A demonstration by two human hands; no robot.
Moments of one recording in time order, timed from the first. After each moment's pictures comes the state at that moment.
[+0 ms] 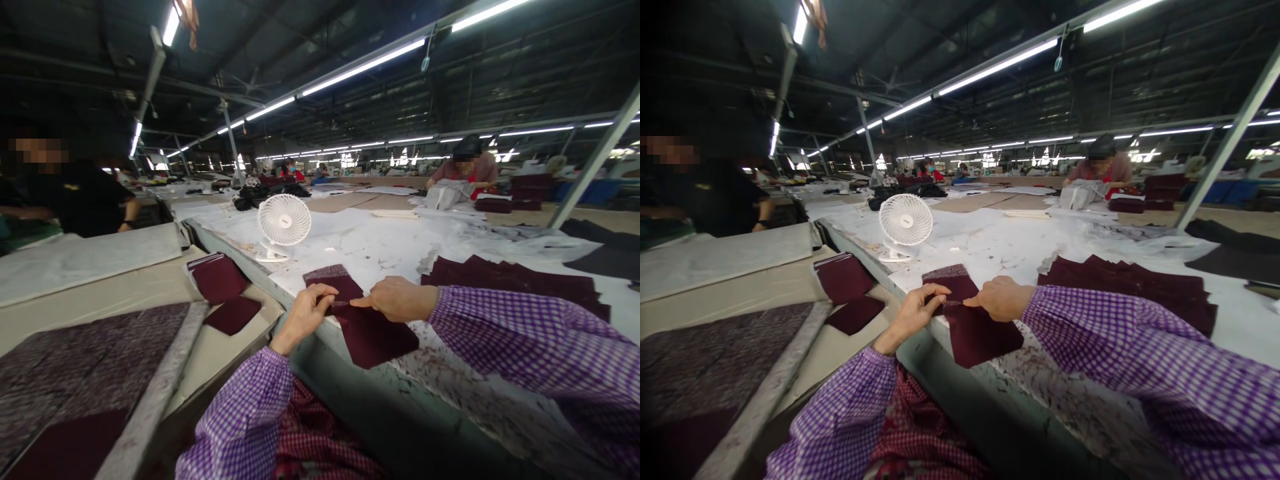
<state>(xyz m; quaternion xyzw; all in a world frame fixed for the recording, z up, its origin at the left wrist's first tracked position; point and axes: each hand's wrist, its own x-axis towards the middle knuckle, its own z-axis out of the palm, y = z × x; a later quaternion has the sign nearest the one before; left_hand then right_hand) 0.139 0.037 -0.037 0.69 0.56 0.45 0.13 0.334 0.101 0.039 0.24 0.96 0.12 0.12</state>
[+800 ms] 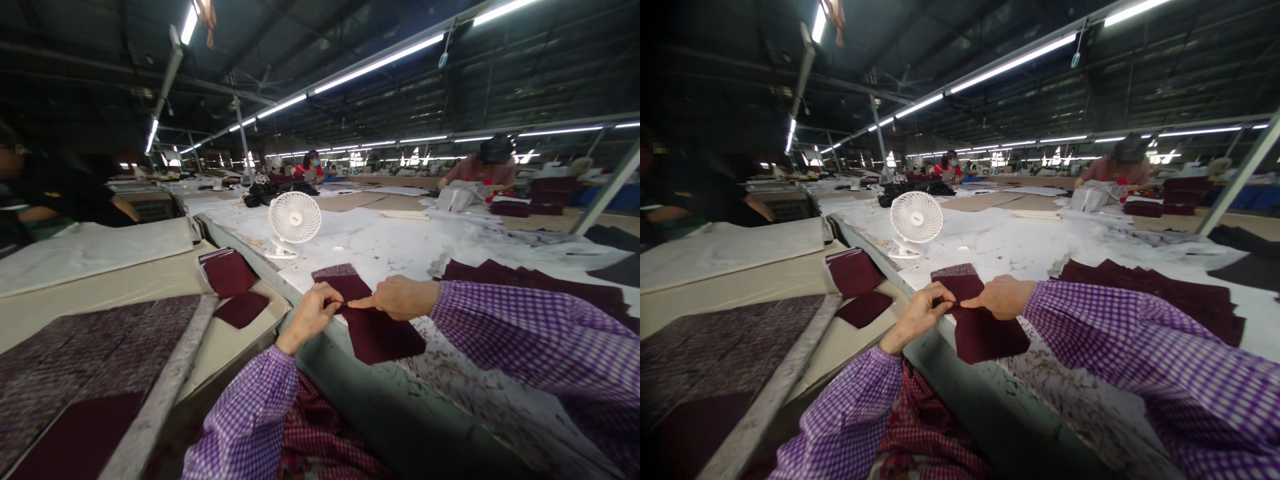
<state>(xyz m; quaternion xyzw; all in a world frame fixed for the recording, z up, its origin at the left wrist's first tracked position) 0.131 0.032 -0.042 0.71 0.53 0.44 0.11 0.317 0.095 0.057 0.18 0.95 0.16 0.22</state>
